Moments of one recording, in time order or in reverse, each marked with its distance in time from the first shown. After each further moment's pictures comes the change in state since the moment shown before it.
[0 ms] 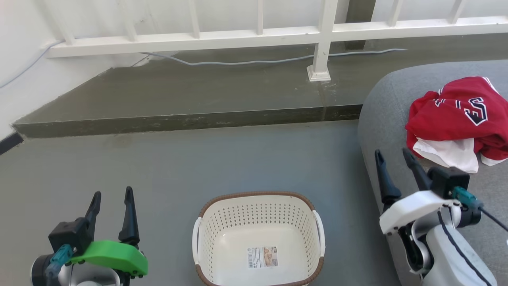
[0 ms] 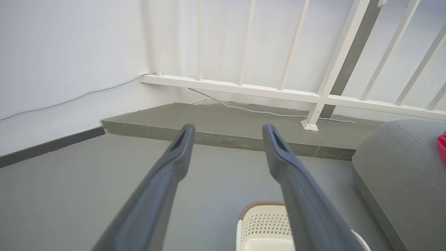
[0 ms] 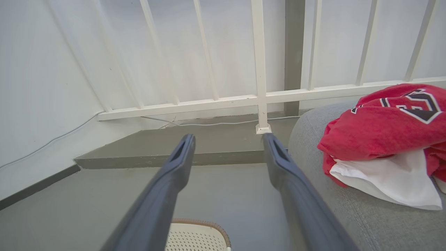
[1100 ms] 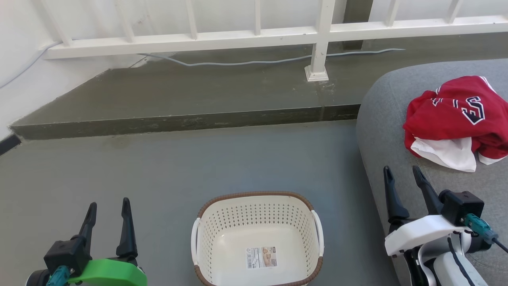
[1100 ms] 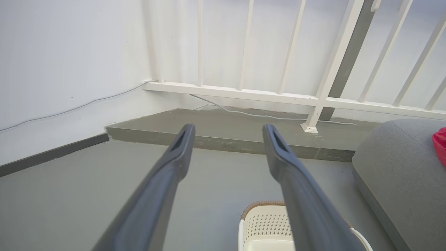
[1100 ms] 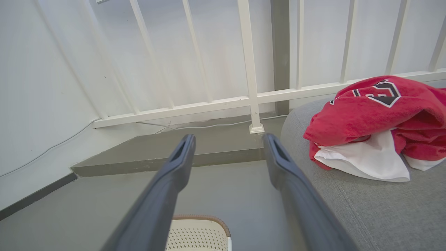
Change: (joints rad) left arm 0.123 -0.024 0.069 -0.130 0.086 0.000 0.000; right arm 0.201 0.002 -0.012 -0.267 0.007 -0.079 0.037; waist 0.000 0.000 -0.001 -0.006
